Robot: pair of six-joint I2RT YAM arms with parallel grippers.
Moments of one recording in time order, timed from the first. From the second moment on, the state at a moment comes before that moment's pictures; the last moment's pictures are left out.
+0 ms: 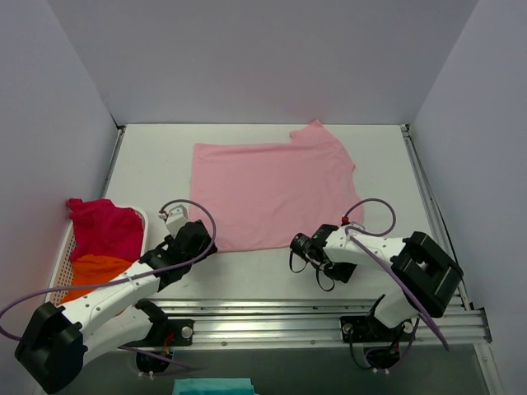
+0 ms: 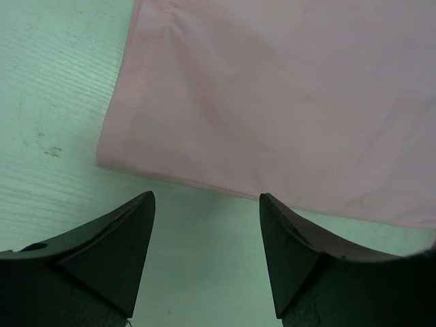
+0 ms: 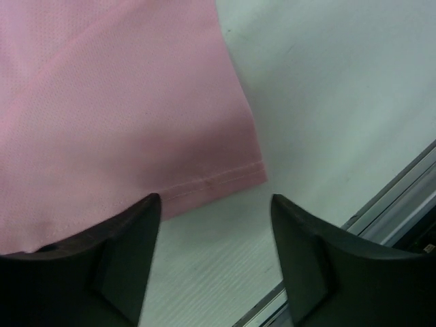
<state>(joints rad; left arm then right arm) -0.68 0.98 0.47 -0.32 -0.47 -0.96 0.86 1.50 0.73 -1.02 0.64 1.60</state>
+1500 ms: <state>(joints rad) -0.68 0.92 0.45 -0.29 -0.51 -0.93 0.63 1.44 0.69 -0.83 0.52 1.20</state>
